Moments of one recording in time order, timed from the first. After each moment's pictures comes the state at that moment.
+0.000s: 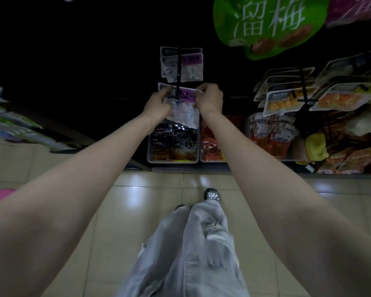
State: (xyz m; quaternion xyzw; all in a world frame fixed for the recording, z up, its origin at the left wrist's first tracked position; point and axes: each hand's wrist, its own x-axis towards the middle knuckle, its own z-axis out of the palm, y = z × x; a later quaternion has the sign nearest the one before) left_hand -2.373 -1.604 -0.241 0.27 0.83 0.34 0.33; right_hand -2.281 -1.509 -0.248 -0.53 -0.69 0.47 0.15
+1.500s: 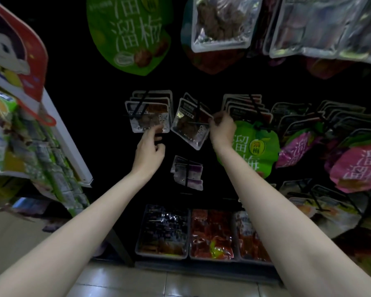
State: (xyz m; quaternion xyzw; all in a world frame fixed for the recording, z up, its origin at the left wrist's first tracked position) left_hand -2.403 -1.644 -0.061 0.38 0.78 0.50 0.01; right_hand -2.318 -1.480 -0.036 -0.42 -0.75 0.32 0.40
